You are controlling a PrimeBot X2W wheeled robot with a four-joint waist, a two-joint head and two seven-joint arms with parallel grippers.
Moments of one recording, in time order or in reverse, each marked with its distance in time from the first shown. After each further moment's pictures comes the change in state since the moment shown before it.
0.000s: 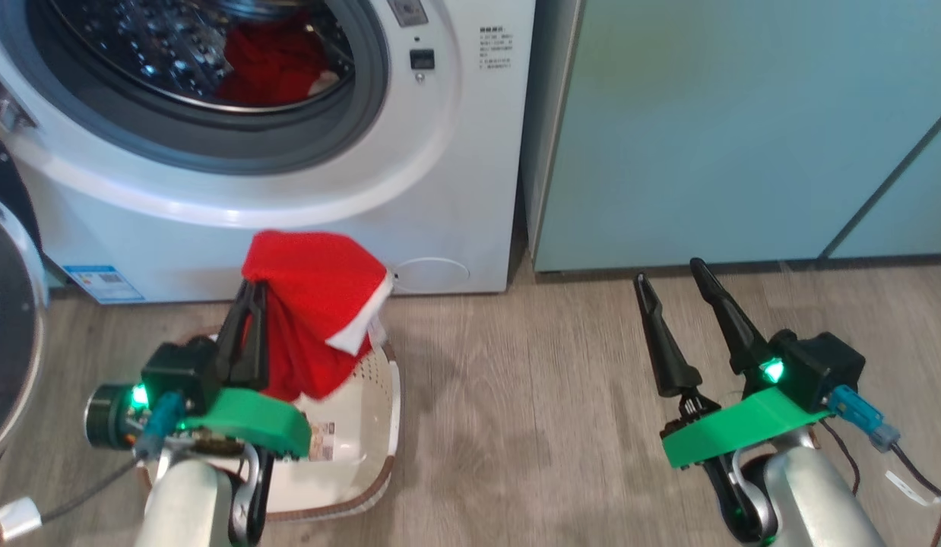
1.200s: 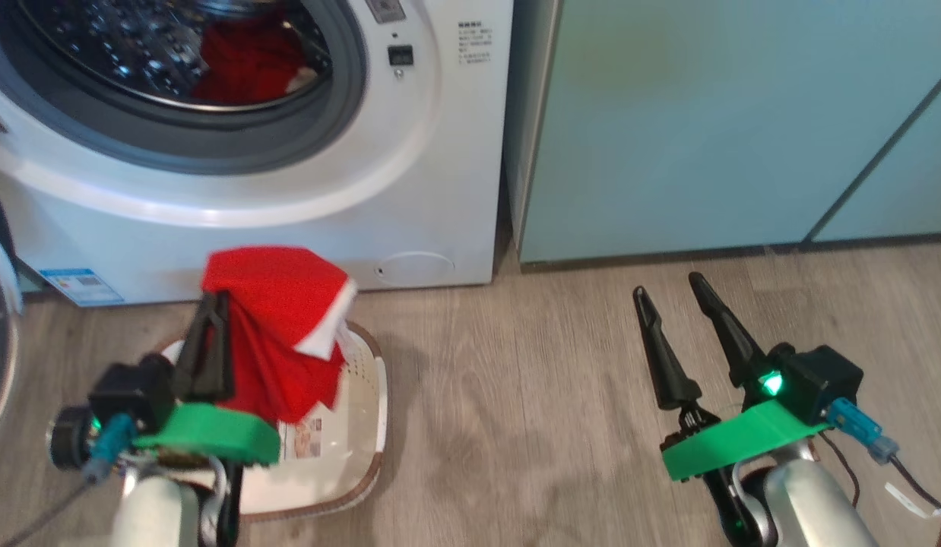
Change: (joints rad) left arm 0.074 -0.024 0.092 -0.071 -0.023 -0.039 0.000; right arm 0.033 0.000 0.002 -0.006 -0.001 0.000 0.000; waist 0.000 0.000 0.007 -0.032
